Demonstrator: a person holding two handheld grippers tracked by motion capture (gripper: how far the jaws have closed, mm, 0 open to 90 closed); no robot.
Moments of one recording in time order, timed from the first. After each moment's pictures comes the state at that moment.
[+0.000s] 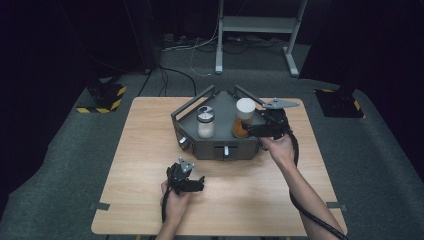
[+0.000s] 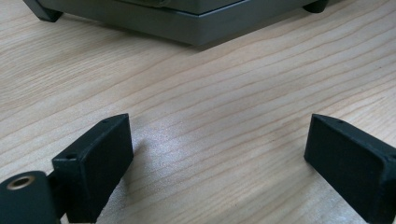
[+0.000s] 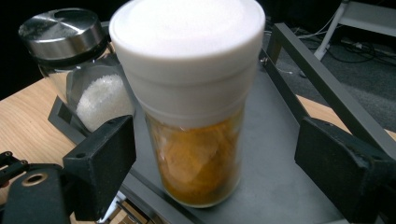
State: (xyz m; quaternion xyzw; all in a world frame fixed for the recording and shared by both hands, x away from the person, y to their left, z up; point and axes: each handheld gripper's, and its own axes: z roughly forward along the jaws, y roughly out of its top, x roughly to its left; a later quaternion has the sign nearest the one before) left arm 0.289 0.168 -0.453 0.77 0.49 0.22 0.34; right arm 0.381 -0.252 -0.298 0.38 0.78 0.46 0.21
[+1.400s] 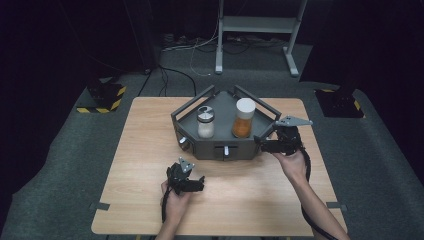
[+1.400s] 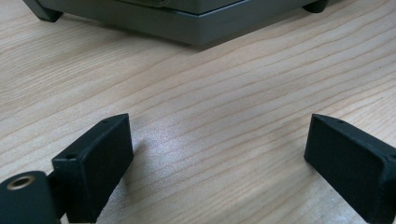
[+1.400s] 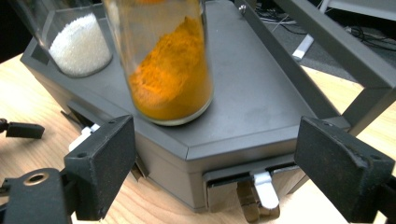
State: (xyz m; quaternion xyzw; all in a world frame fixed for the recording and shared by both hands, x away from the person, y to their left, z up) left arm 0.289 0.168 -0.453 0.77 0.49 0.22 0.34; right arm 0.355 -0.286 -0.332 0.40 0.78 0.44 0.21
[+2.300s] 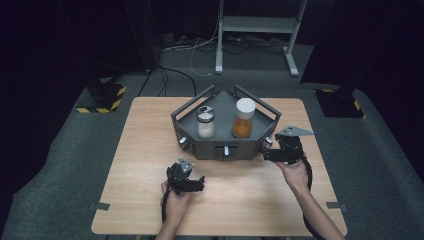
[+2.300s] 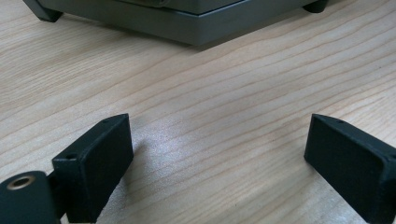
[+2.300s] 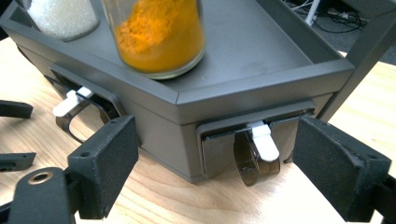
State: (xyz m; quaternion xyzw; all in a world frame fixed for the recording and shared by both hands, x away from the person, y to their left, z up) left arm 0.289 0.167 -0.453 0.77 0.49 0.22 0.34; right arm 0.343 -0.294 -0.356 0.41 0.77 0.43 0.21
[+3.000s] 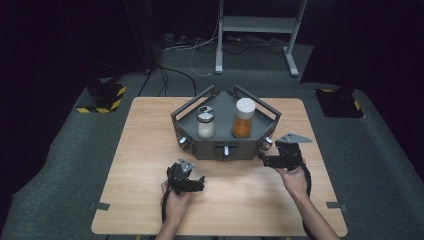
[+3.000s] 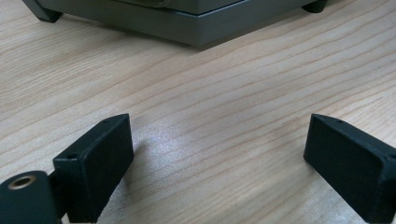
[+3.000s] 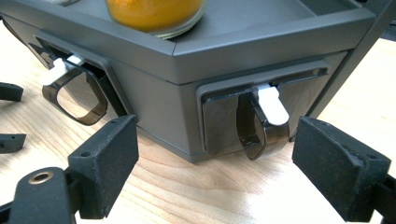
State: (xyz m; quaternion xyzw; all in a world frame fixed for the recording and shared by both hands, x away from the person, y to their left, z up) left arm 0.288 0.168 -0.453 0.77 0.49 0.22 0.34; right arm 0.336 -0.295 -0.376 0.42 0.78 0.42 0.21
